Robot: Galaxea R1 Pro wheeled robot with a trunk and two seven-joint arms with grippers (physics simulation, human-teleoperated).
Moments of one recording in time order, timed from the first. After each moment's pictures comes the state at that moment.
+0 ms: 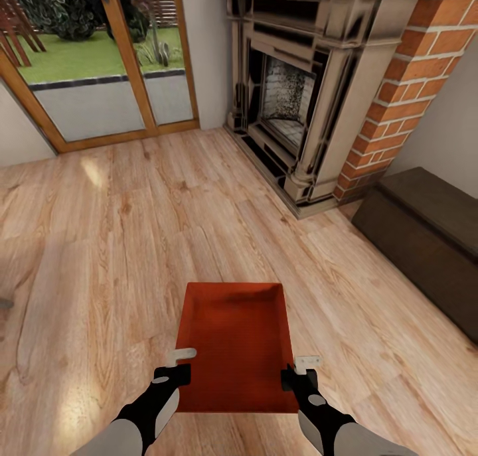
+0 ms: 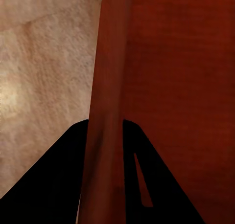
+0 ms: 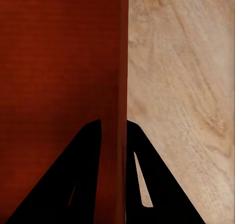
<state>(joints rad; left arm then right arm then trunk) -0.61 -0.12 0.03 -0.32 0.02 0.05 0.21 -0.65 0.12 -0.07 -0.09 0.13 -0.30 -0.12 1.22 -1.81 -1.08</state>
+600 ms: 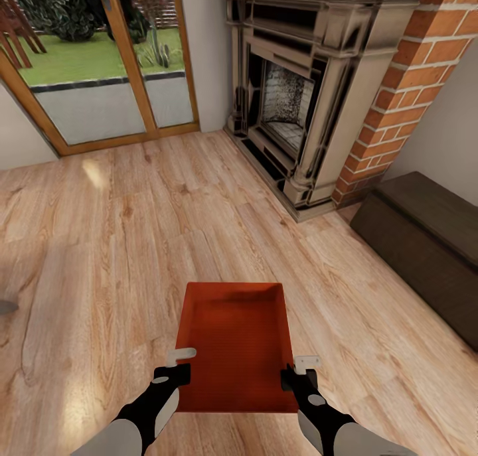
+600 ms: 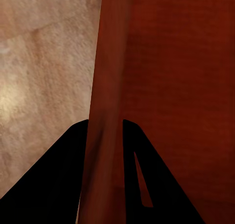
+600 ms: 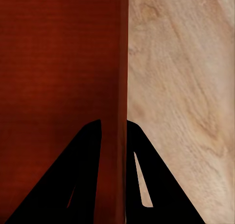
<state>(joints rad) -0.61 -0.12 0.03 -0.32 0.02 0.05 0.21 -0.65 0.12 -0.06 -0.09 0.13 -0.30 -0.13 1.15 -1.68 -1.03</state>
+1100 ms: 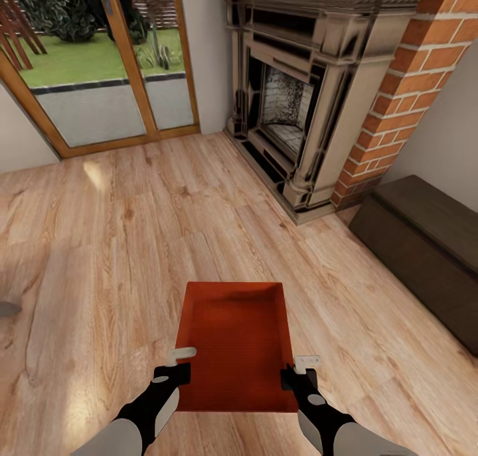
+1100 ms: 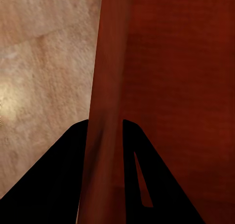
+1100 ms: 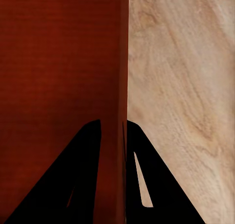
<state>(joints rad) -0.61 -0.12 0.02 -0.33 0.02 0.05 0.21 -0.65 0.12 -0.07 -0.09 0.13 -0.30 -0.12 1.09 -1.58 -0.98</state>
